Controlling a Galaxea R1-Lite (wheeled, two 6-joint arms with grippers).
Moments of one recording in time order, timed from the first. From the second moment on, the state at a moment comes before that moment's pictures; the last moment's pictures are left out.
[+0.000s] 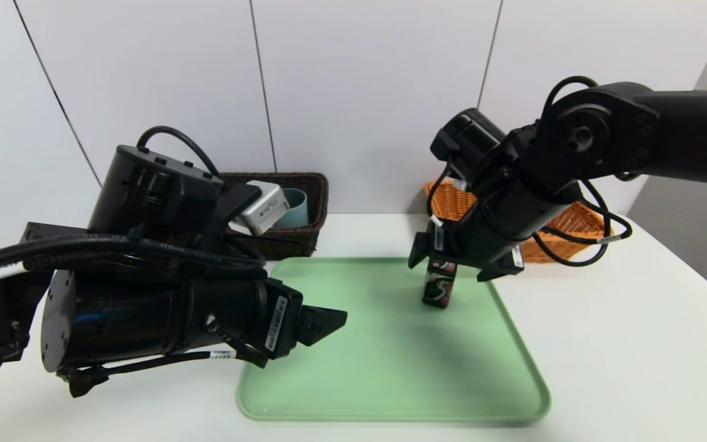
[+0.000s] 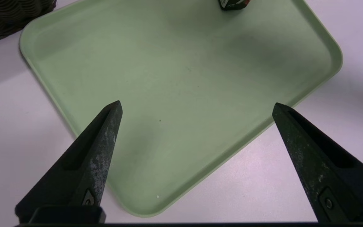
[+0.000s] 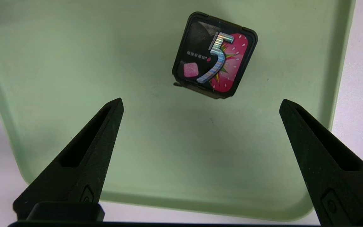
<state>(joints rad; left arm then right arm) -0.75 1.49 -0.97 0.02 0.00 -0.21 0.58 2.02 -1.85 0.90 -0.10 0.64</state>
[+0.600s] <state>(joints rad) -0.75 1.51 -0.95 0.00 0.00 -0.21 0.56 2.12 -1.88 0.90 -0.10 0.67</state>
